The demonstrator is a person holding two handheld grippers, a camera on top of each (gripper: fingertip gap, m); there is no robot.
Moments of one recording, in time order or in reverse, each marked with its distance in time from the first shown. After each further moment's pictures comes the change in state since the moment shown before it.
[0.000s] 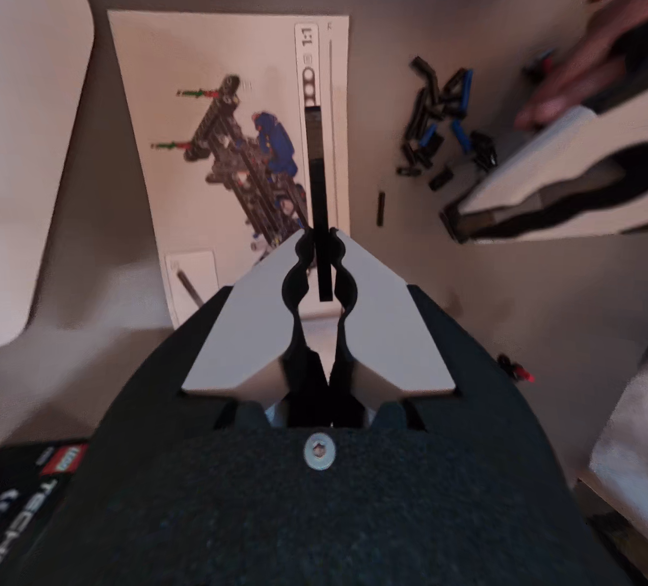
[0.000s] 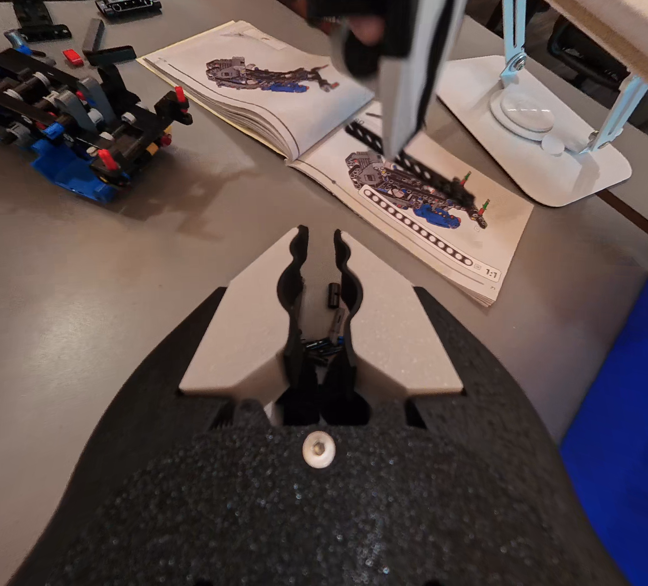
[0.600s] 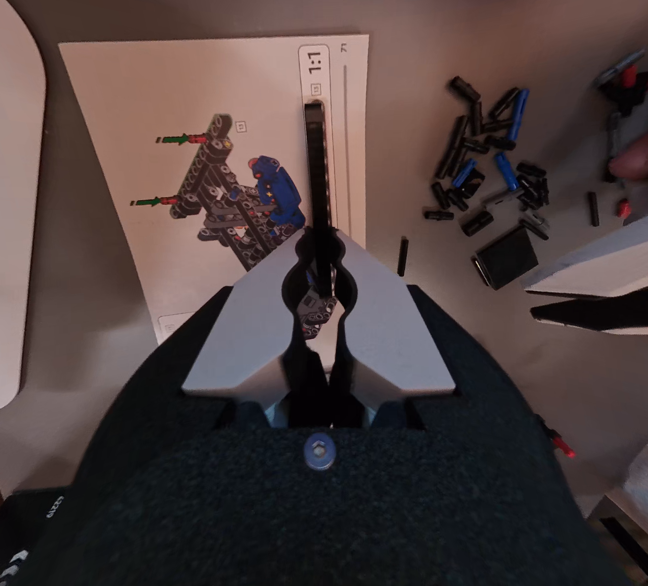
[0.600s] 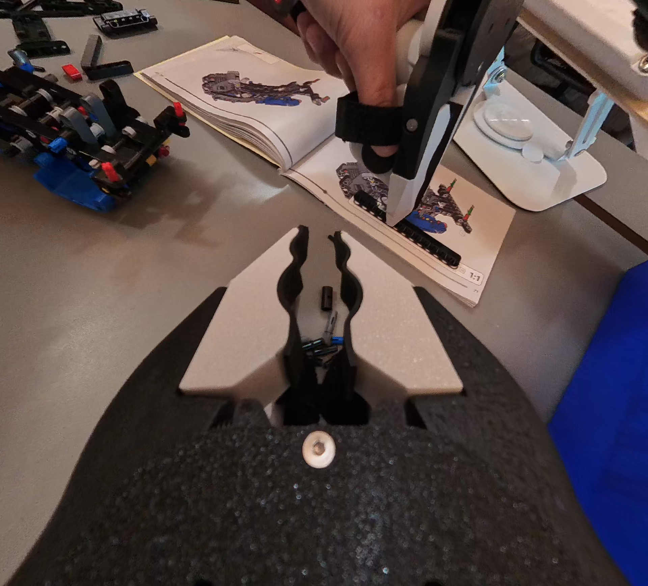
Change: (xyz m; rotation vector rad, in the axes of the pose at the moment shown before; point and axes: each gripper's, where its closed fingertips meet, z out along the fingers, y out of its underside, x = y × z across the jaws) left arm -0.007 -0.017 0.046 -0.106 -0.036 0.029; right arm 0.004 -0.007 -0.007 0.019 0.024 0.000
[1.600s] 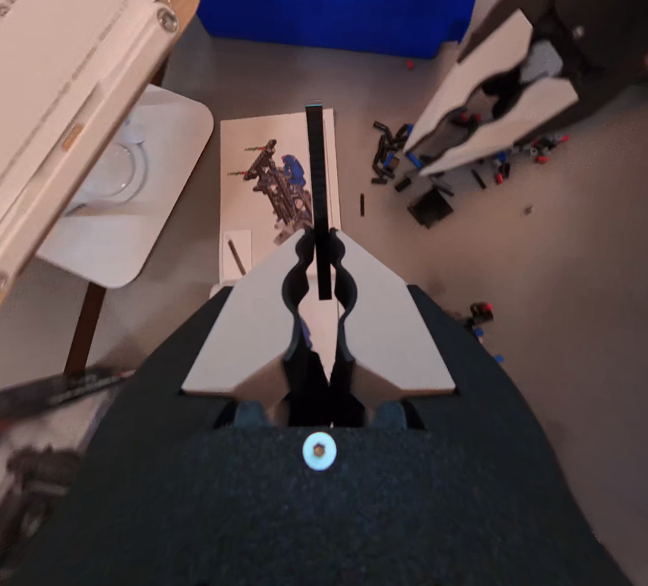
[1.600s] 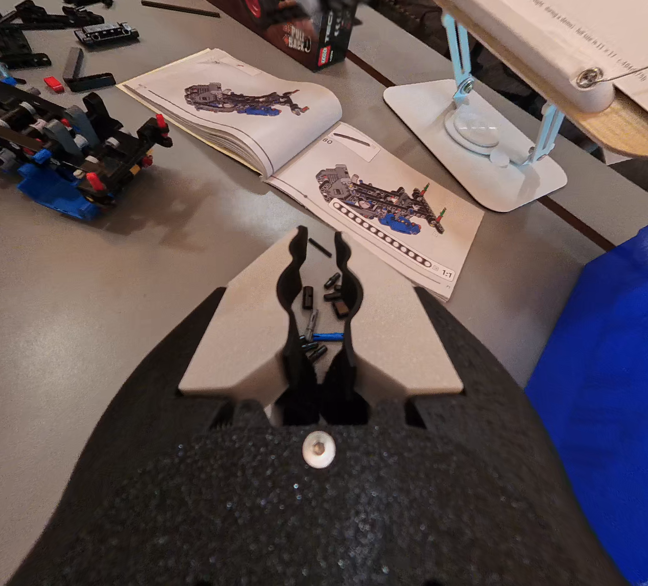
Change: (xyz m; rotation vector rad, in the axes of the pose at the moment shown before) left arm 0.030 0.049 -0.137 0.518 -0.150 0.076; right arm 0.013 -0.006 -0.010 0.020 0.048 0.000
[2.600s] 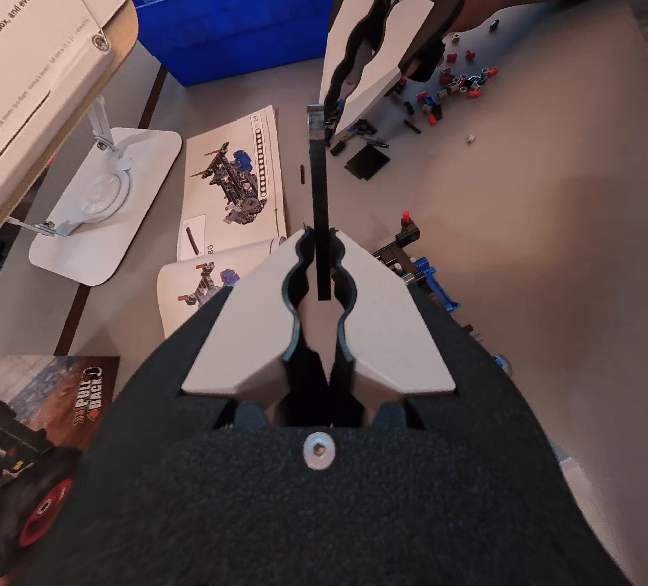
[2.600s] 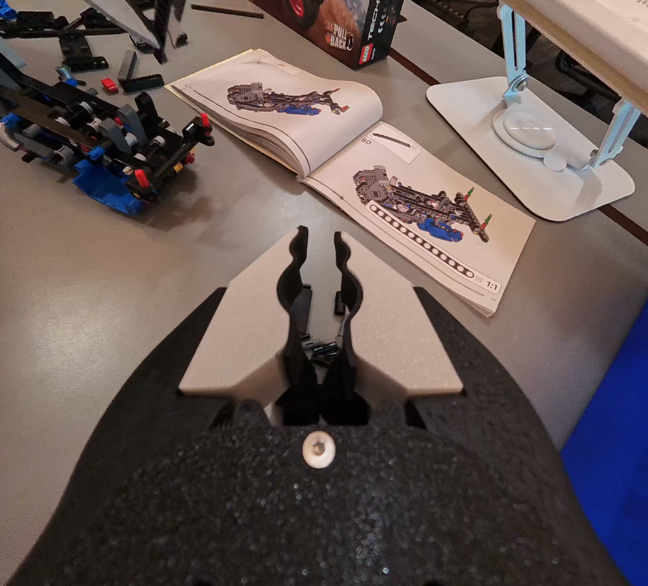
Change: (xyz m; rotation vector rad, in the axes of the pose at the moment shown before) left arm 0.076 0.067 -0.030 0.219 -0.079 0.214; right arm -0.022 0.001 0.006 0.002 -0.107 0.009
